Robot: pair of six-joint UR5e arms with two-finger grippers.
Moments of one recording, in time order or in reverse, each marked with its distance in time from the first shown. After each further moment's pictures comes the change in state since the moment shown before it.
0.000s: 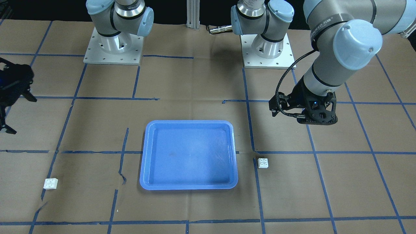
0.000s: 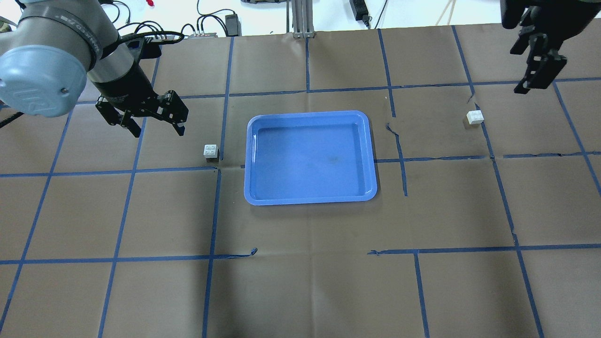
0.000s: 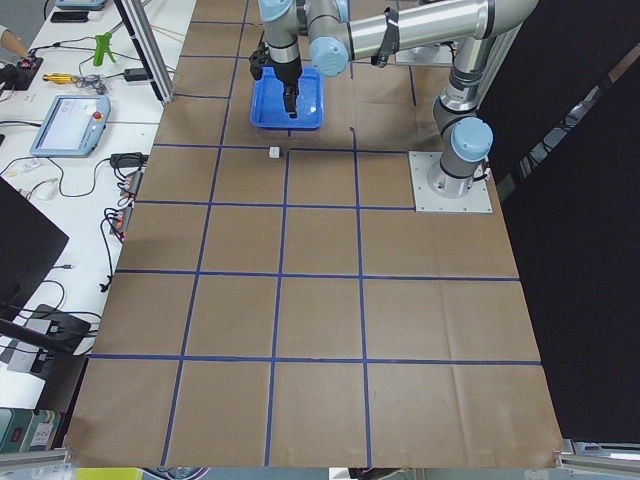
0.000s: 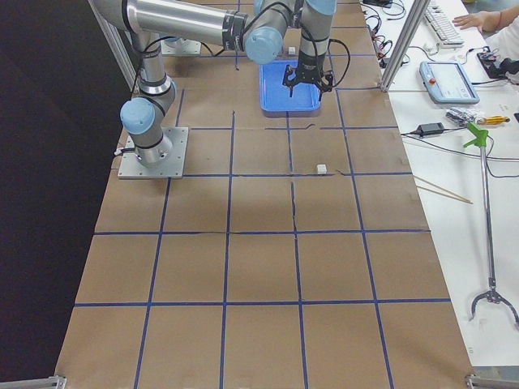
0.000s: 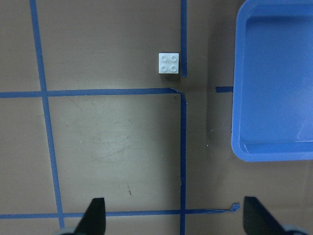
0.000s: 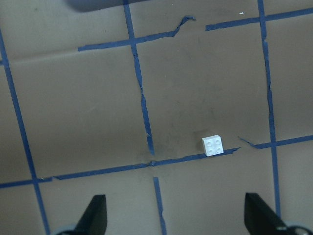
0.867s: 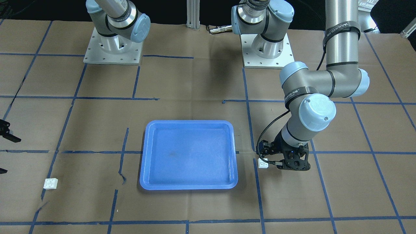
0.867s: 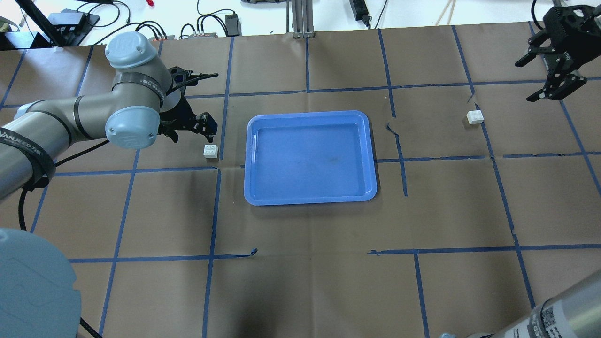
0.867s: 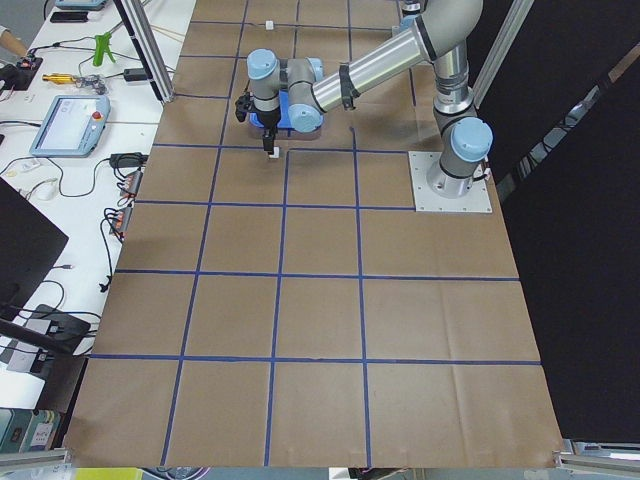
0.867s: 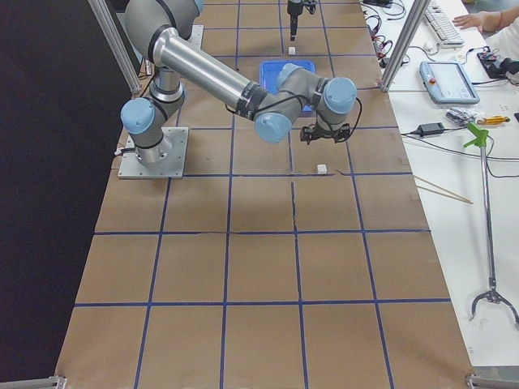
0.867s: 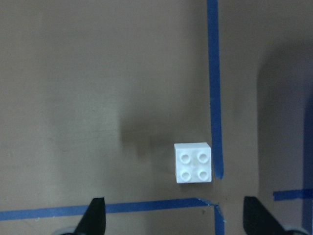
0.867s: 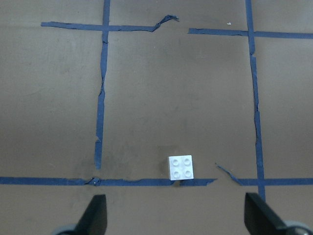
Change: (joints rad) left arm -0.025 -0.252 -0.116 0.471 -0.001 0.011; right arm -0.192 0.253 -0.012 -0.083 0.318 -0.355
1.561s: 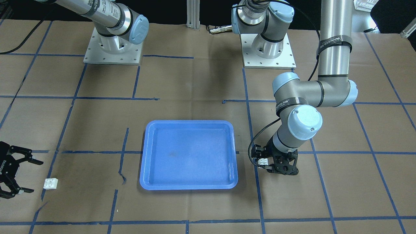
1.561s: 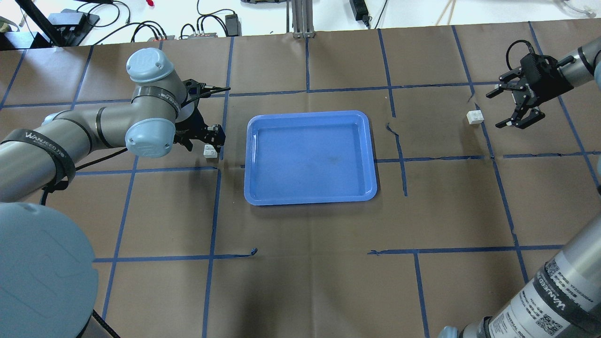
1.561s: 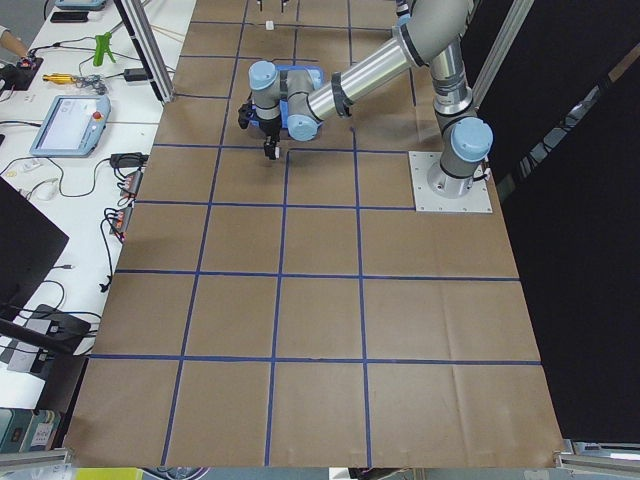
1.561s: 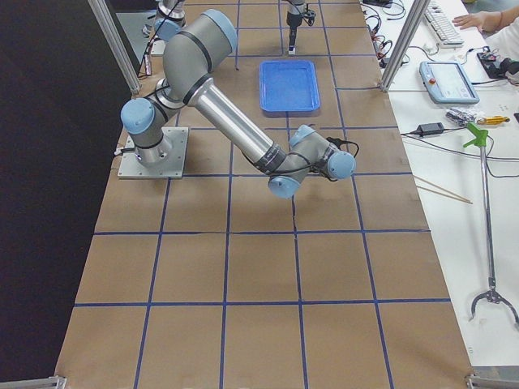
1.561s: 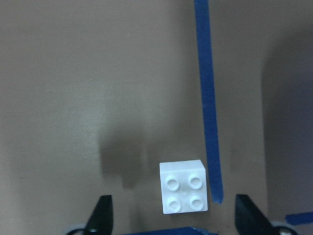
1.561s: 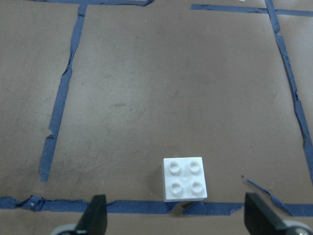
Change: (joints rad) left arm -0.017 -0.055 -0.019 0.044 -0.001 0.025; right arm -0.060 0.241 -0.002 -0.049 0.164 -0.145
